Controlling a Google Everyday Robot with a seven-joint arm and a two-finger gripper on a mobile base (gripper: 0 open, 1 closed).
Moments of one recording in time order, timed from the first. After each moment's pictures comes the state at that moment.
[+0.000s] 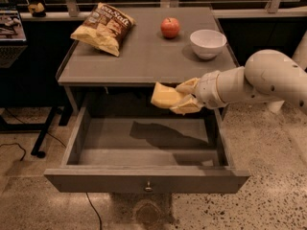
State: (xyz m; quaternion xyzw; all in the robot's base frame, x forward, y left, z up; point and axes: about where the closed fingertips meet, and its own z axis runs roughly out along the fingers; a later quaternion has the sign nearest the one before) arm 0.595 -0.098 0.797 -0.56 0.70 0.14 0.42
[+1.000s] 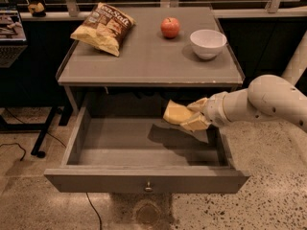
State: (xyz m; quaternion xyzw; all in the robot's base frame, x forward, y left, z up) arm 0.585 -0.141 0.727 -0.51 0.76 0.14 0.38
